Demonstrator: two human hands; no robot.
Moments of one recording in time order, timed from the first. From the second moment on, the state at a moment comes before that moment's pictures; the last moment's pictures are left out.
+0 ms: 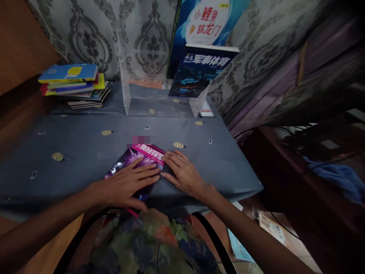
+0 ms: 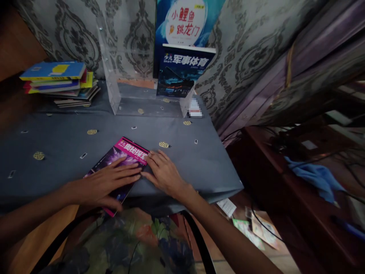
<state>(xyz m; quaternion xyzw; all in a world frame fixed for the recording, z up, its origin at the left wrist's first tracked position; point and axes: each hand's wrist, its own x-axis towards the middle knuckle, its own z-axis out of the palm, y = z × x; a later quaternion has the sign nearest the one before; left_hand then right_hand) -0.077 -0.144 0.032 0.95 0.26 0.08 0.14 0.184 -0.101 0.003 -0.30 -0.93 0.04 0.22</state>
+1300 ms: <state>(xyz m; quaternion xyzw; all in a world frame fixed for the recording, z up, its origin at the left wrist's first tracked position) -0.029 0.041 0.033 0.86 0.52 0.01 -0.04 0.170 -0.089 0.012 -0.51 -0.58 0.57 0.27</state>
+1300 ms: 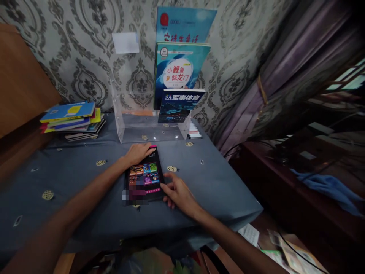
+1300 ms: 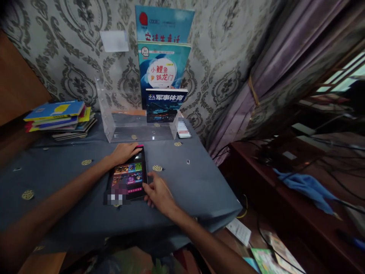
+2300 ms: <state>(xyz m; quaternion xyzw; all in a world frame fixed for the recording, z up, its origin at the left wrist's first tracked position) -0.055 -0.059 0.016 0.92 0.39 0.09 -0.01 0.165 -0.063 0.022 -0.46 -0.87 0.11 0.15</state>
